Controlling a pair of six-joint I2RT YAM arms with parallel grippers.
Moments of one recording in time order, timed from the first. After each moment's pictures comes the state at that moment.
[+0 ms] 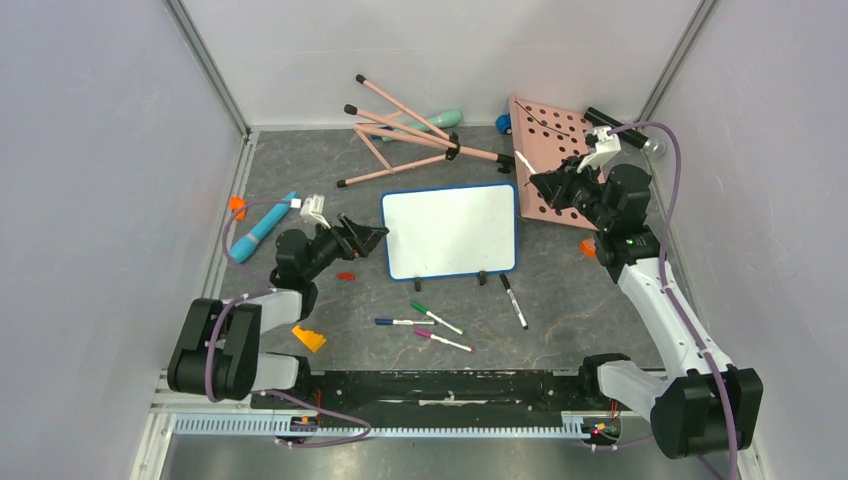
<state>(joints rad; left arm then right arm) -0.13 1.36 0.32 0.95 0.56 -0.67 0.11 1.08 0.86 0.07 -0.38 0.26</state>
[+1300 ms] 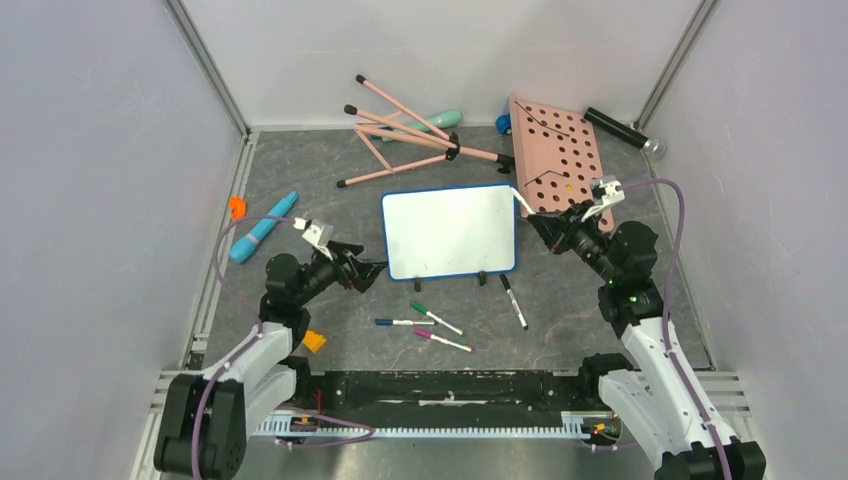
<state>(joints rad) -0.14 0.87 0.15 0.63 0.61 -0.32 0.13 0.74 0.54 0.14 -0.46 0.33</state>
